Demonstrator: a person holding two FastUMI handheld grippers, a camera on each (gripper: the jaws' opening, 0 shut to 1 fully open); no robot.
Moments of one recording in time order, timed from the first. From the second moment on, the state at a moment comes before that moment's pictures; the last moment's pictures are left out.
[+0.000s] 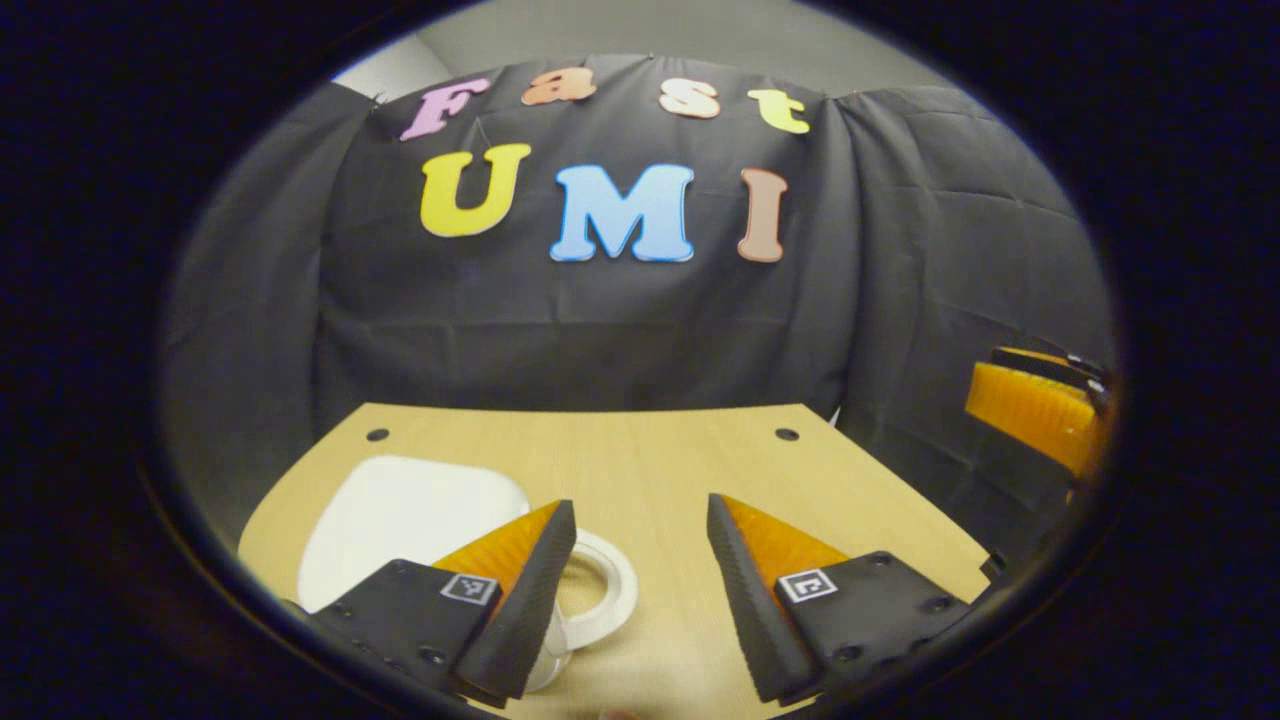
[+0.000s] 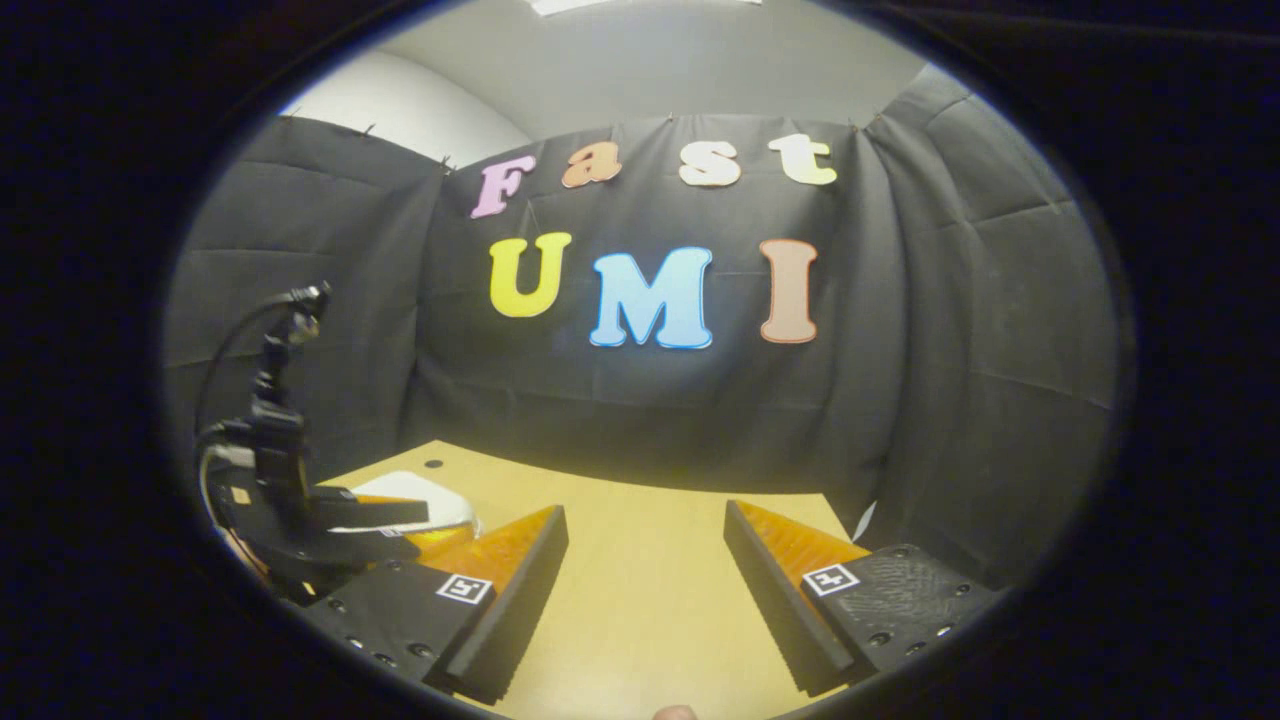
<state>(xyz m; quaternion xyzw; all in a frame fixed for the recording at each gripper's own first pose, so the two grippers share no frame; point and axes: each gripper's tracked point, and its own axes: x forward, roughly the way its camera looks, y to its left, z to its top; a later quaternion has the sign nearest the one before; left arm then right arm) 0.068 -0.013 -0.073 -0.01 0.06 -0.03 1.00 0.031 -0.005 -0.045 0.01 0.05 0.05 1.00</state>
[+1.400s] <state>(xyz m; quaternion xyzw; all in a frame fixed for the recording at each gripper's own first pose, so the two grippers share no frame) -0.032 0.000 0.027 0.00 -0.08 -0.01 1.00 -0.008 0.006 -0.011 0.01 -0.01 0.00 1.00</state>
